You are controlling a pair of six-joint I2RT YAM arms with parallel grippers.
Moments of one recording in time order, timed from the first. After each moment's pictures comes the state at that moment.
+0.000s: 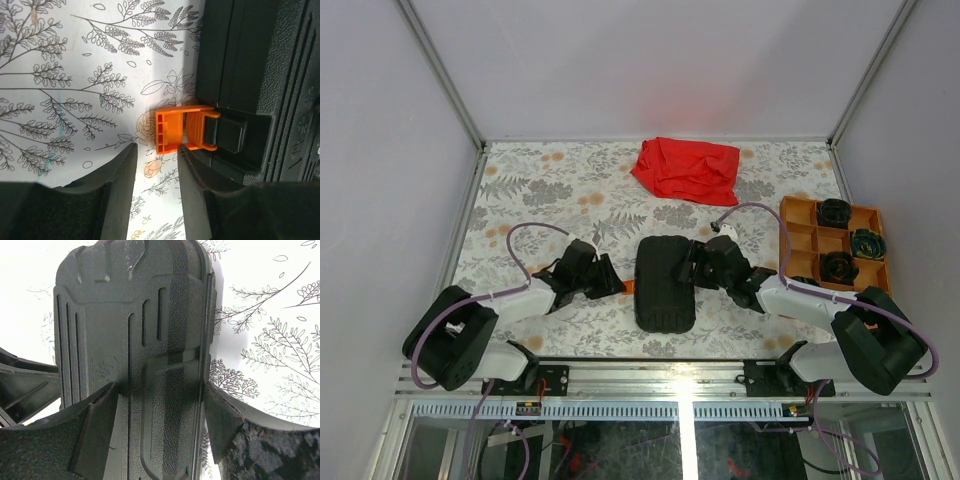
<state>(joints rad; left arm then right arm) -0.55 1.35 0.45 0.09 0.19 -0.80 0.68 1.33 0.53 0.09 0.06 0.83</state>
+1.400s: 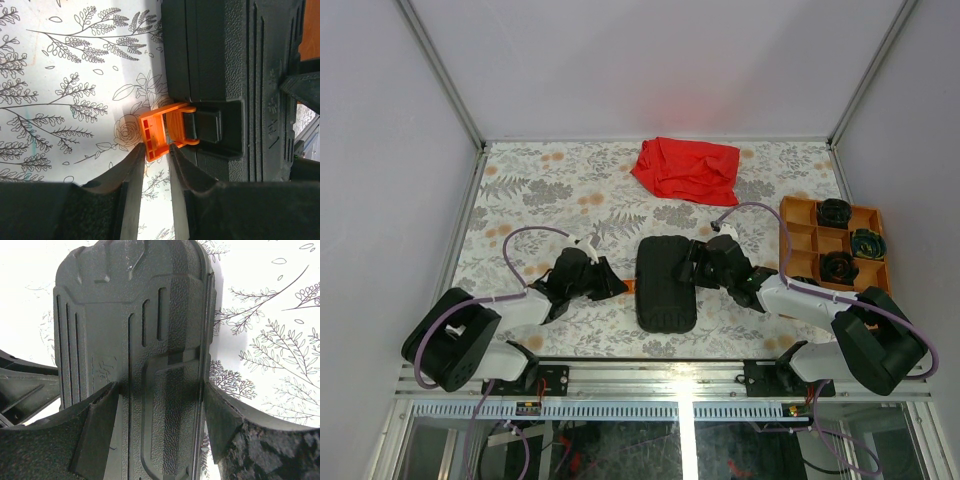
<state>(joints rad) -0.54 1.35 0.33 0.39 0.29 -0.78 0.67 1.33 0.53 0.09 0.04 0.81</state>
